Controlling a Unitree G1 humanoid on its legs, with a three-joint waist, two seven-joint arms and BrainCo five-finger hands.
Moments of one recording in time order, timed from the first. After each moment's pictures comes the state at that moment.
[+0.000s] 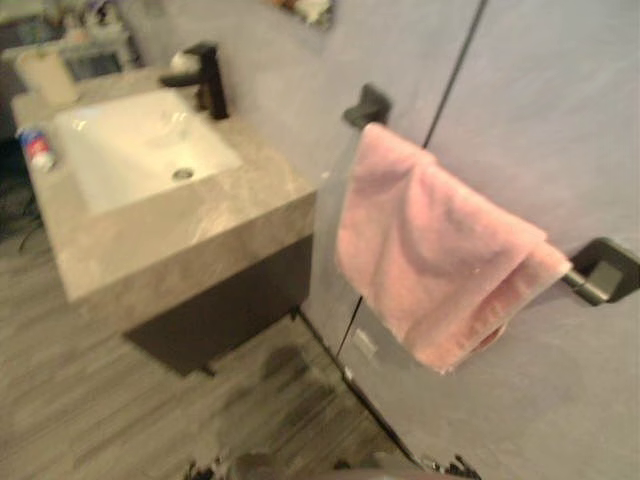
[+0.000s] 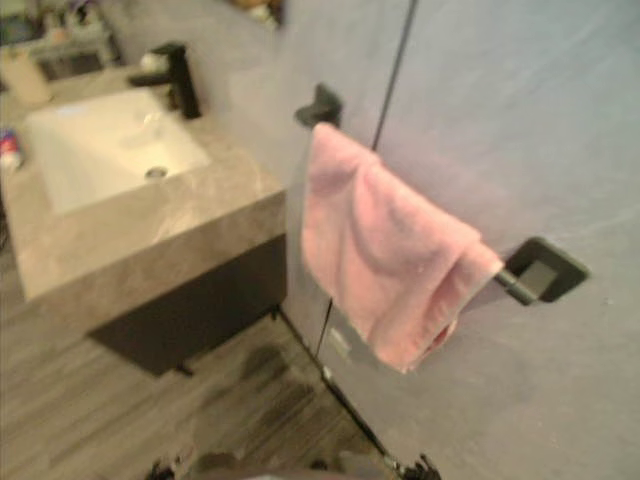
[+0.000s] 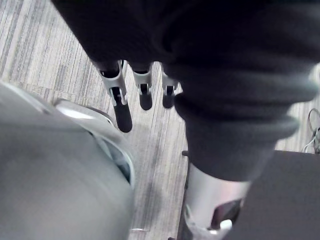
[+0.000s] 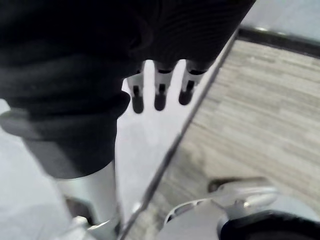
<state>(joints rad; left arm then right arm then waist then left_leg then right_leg) 0.16 0.05 0.42 1.06 -0.38 -0.11 0.04 0.19 0.01 -0.36 1.06 0.05 -0.08 -0.06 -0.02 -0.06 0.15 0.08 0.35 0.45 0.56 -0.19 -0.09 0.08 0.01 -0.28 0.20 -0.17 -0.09</state>
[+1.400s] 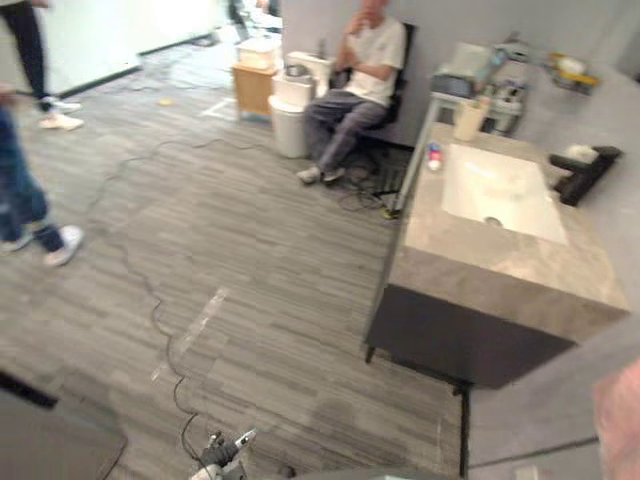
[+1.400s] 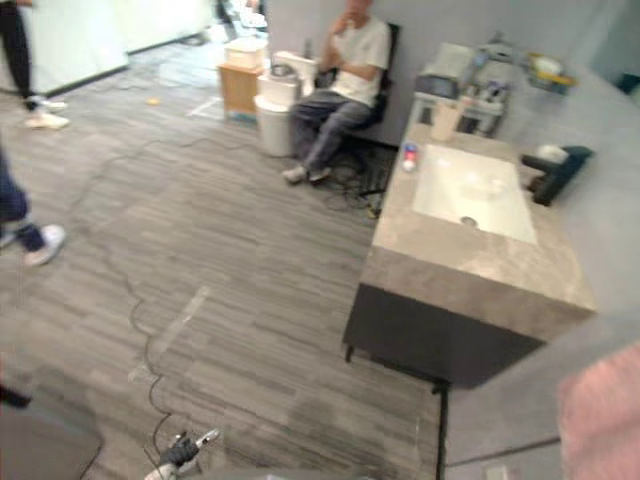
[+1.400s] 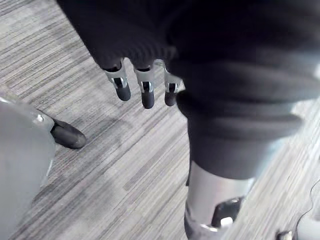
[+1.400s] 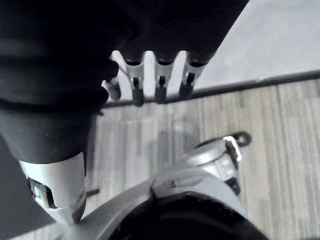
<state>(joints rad) 0.12 0.02 0.38 1.03 -0.12 -0.10 0.03 0.27 0.02 -0.33 1.04 -0.02 -0.05 -0.08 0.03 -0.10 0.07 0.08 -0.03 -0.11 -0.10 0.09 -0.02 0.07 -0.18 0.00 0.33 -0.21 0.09</state>
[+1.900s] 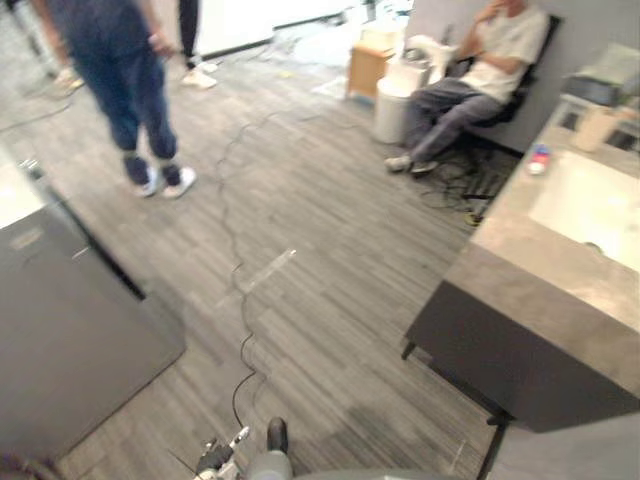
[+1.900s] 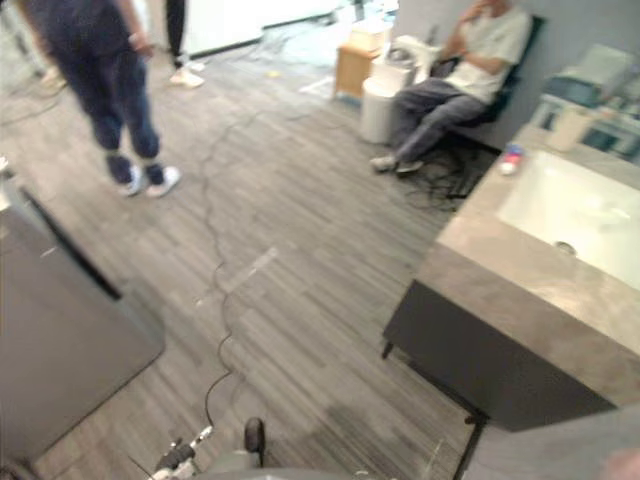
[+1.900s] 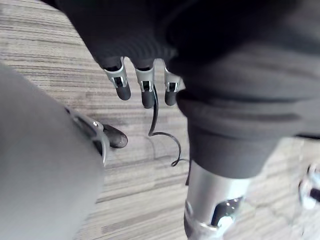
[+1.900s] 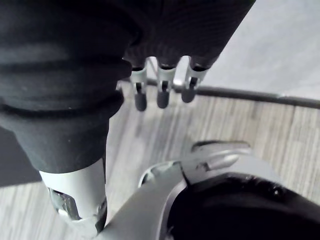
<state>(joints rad) 0.10 0.01 0.45 1.04 -0.38 -0.10 0.02 0.21 0.01 -0.36 1.07 0.11 -0.05 -0.04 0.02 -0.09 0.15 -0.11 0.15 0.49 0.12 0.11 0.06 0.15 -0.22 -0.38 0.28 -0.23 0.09</state>
